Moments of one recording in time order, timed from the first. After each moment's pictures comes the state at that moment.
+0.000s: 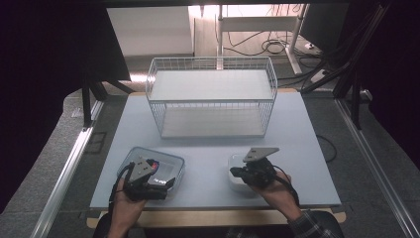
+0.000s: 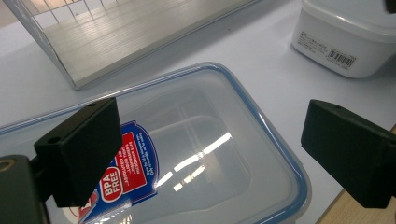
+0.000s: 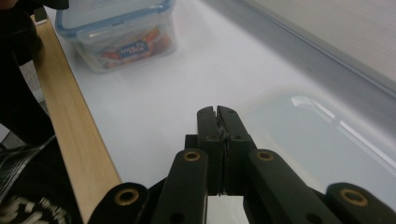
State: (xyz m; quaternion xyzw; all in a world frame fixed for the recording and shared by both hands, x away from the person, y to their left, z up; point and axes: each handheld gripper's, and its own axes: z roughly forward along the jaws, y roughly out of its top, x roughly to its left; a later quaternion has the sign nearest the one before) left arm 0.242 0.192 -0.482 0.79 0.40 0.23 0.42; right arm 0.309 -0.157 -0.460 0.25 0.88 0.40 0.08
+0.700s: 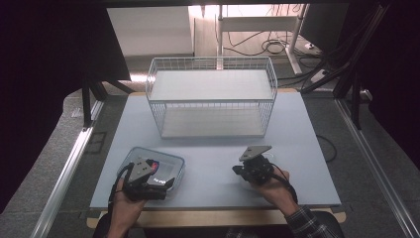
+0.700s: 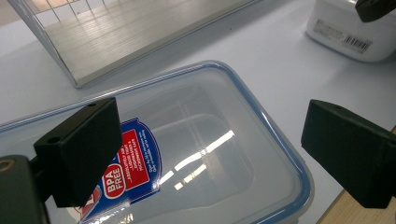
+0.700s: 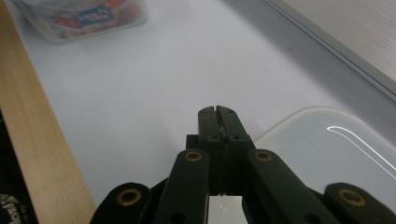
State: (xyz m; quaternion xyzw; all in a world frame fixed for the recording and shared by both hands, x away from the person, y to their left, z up) left arm 0.242 0.193 -0.483 0.79 0.40 0.23 0.41; right arm 0.319 -0.163 -0.469 0.25 0.90 0.34 0.12
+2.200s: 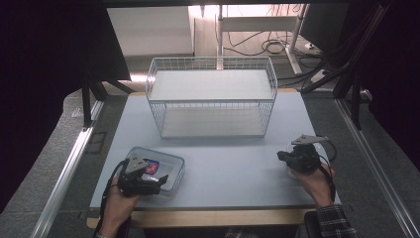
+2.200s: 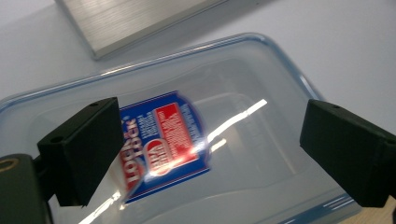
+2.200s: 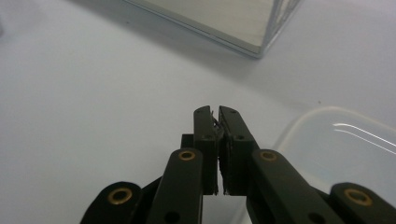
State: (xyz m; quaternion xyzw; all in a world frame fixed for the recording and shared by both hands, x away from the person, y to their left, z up) left arm 0.258 0.214 -0.490 0.79 0.43 0.21 0.38; right arm 0.352 -0.287 -0.465 0.40 0.83 0.36 0.17
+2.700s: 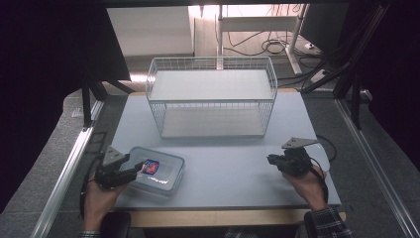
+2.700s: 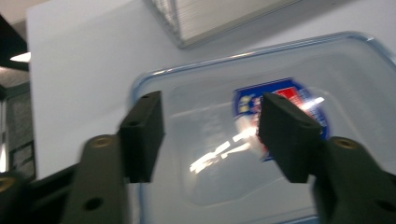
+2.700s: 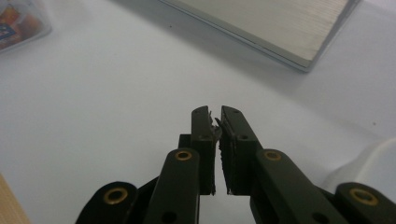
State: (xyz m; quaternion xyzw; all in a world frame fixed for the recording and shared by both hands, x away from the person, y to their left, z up) left arm 0.261 0.274 -0.477 0.75 0.50 0.25 0.35; right arm 0.341 -0.261 -0.464 0.36 0.84 0.37 0.15
